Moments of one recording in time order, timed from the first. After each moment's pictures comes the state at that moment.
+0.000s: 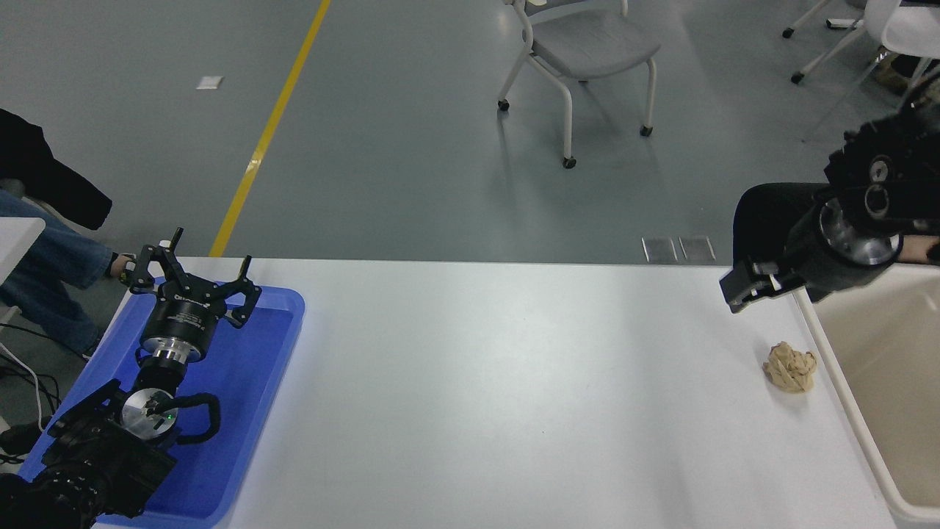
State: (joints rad) left arm -0.63 0.19 -0.89 -0.20 -0.21 -0.79 -0.32; right arm 1.75 -0.47 -1.23 1.12 -0.57 0.38 -0.01
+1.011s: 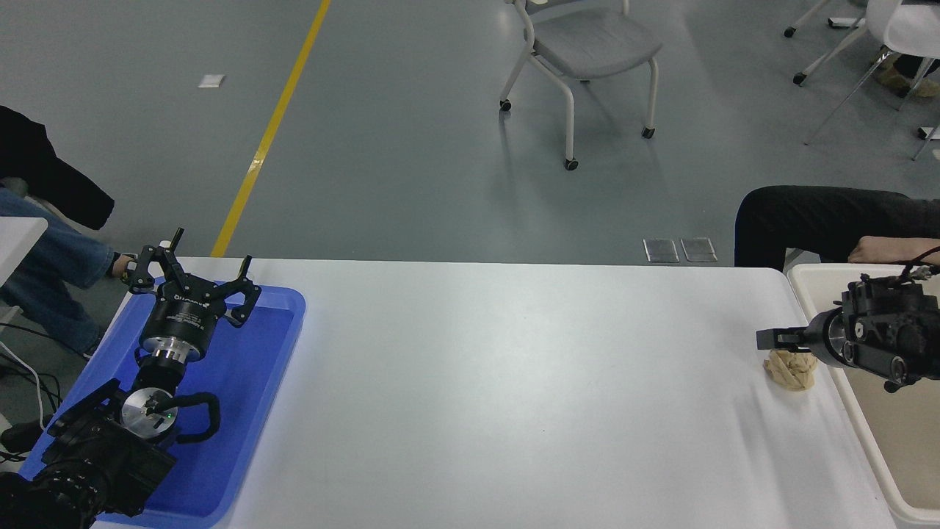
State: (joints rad) left arm -0.63 0.19 -0.89 -0.20 -0.21 -0.79 -0.32; right arm 1.08 -0.46 -0.87 0.57 -0.63 0.15 -0.01
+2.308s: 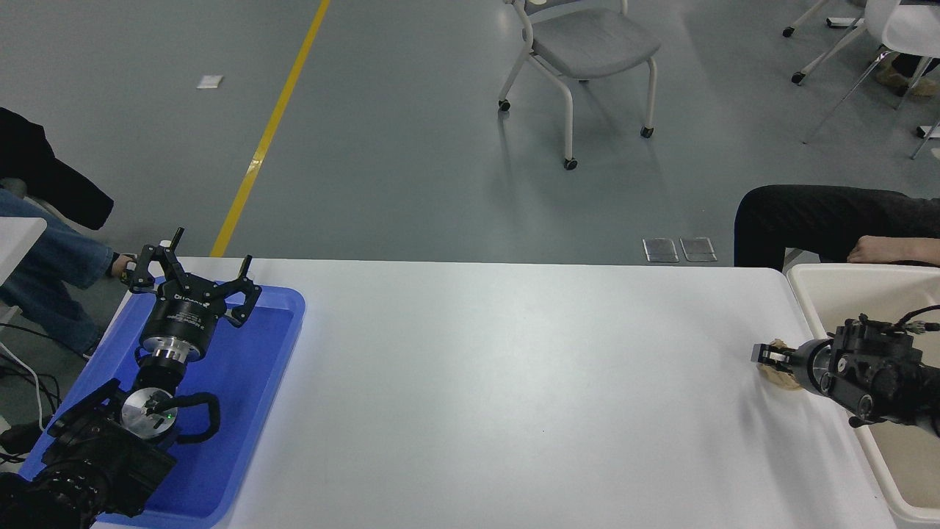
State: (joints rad) left arm -0.63 0.19 -0.89 -0.20 -0.21 -0.79 -0.32; right arm 0.87 -0.38 -0.61 0.37 -0.63 0.14 -0.01
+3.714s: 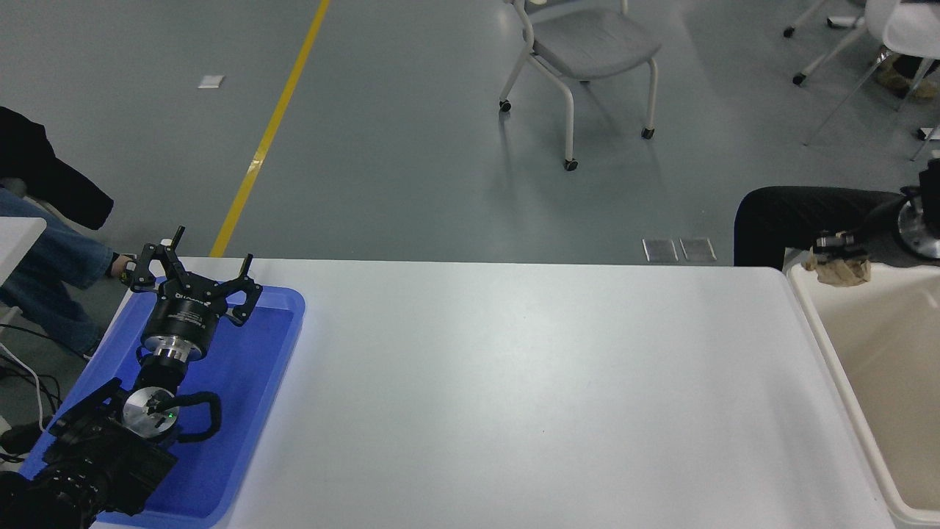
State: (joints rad) left arm -0.64 0.19 -0.89 -0.20 -0.21 -0.79 -0.32; right arm 1.88 -0.77 -0.96 1.08 -0.84 0.64 0.01
